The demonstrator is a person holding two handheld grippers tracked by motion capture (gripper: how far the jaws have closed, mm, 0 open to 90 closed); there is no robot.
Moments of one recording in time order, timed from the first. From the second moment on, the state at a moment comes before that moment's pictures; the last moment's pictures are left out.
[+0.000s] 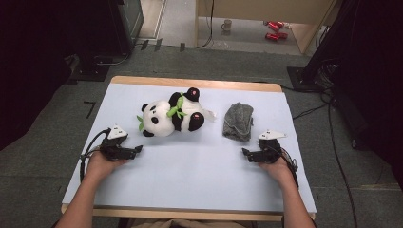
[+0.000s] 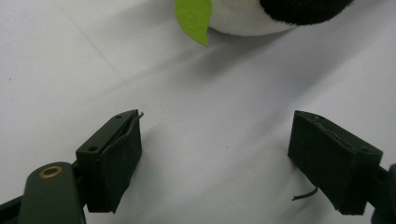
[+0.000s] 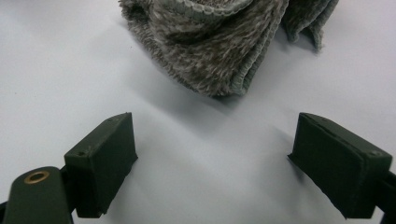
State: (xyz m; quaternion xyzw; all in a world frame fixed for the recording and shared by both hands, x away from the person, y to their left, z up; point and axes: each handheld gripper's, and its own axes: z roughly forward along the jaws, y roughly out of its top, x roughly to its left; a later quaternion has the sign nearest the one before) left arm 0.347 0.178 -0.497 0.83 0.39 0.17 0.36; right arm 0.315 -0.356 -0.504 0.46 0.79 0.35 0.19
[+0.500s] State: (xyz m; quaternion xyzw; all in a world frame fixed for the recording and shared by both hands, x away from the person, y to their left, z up) left arm 0.347 0.176 -0.496 0.83 0.40 0.17 0.35; right arm 0.315 -0.356 -0.504 0.46 0.79 0.35 0.19
